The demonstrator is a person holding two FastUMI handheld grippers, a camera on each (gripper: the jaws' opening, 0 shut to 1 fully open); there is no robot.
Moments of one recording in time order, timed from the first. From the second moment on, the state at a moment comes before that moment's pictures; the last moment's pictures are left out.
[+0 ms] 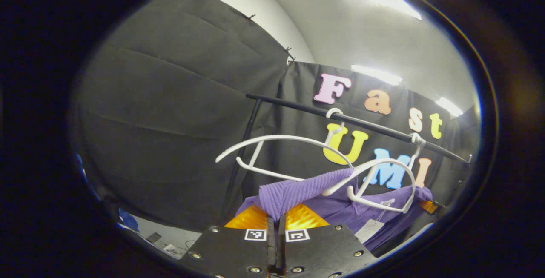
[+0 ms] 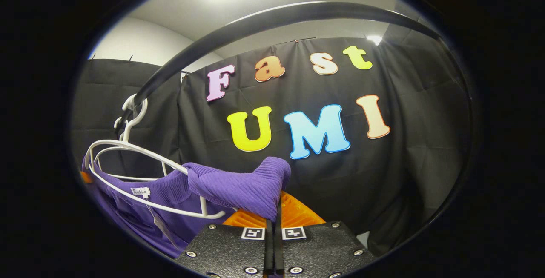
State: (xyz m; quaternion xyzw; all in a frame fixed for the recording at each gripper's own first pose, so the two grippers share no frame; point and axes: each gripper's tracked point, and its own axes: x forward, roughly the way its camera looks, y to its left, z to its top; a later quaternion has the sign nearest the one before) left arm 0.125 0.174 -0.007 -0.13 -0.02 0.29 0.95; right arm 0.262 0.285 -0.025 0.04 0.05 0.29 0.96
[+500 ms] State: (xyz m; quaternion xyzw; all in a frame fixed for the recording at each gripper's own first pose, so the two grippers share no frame) left arm 0.173 0.123 -0.029 -0.12 0.02 0.26 0.96; right arm 0.283 0.258 -0.020 0.05 0.04 0.27 0.96
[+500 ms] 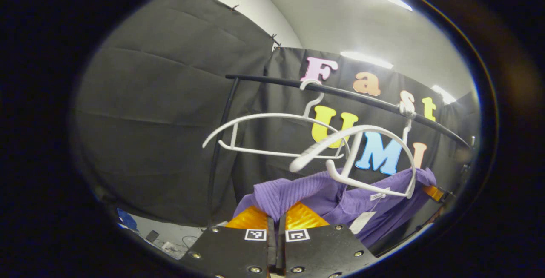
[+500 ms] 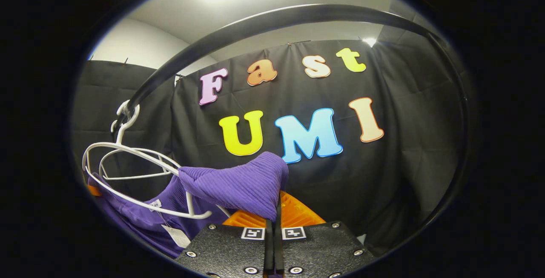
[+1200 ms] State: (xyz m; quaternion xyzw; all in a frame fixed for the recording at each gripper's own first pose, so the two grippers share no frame) left arm 0.244 0.028 -0.076 -0.10 0.07 0.20 0.97; right arm 0.330 0.229 -0.069 0.04 0.08 0.25 0.96
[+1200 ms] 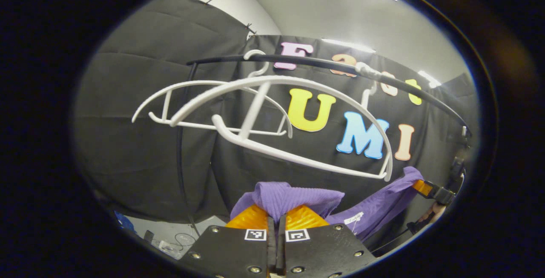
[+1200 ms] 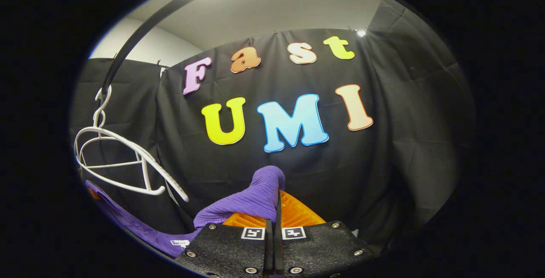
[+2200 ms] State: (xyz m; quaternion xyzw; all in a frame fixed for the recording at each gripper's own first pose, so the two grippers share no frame) left arm 0.153 -0.054 -0.151 -0.07 0.13 0.02 0.99; right arm 0.138 0.201 -0.116 0.00 0.17 0.23 0.96
